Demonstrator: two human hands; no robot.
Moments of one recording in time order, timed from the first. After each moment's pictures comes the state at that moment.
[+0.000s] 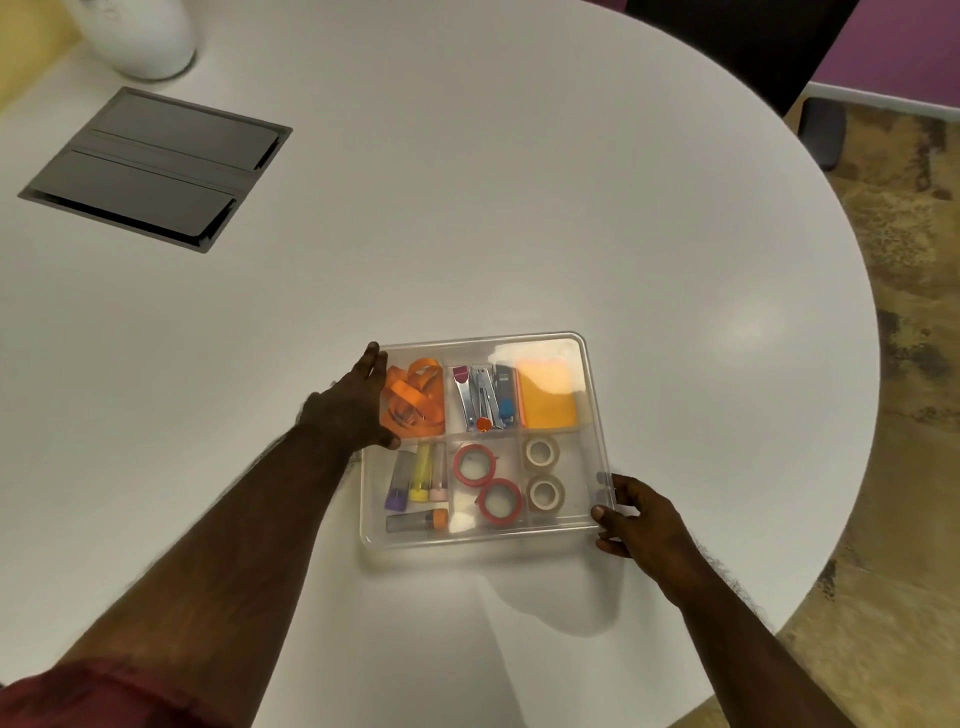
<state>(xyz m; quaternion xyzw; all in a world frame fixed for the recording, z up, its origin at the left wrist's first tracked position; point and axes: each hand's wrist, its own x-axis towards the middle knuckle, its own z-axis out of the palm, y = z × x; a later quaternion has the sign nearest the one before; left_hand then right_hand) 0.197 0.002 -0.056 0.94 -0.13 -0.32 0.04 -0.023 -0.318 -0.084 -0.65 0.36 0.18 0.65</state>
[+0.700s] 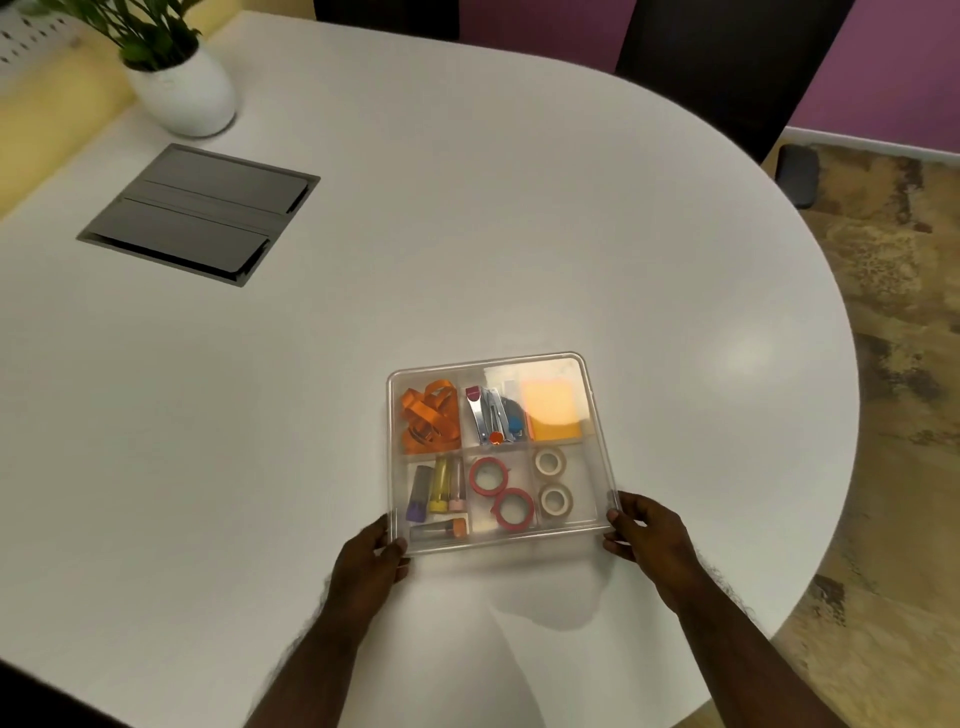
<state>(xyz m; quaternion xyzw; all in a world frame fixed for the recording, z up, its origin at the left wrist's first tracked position) 0.013 0.028 -0.054 0.76 0.23 -0.26 0.55 -0.034 -0.310 -0.068 -0.64 0.39 0.12 0.66</state>
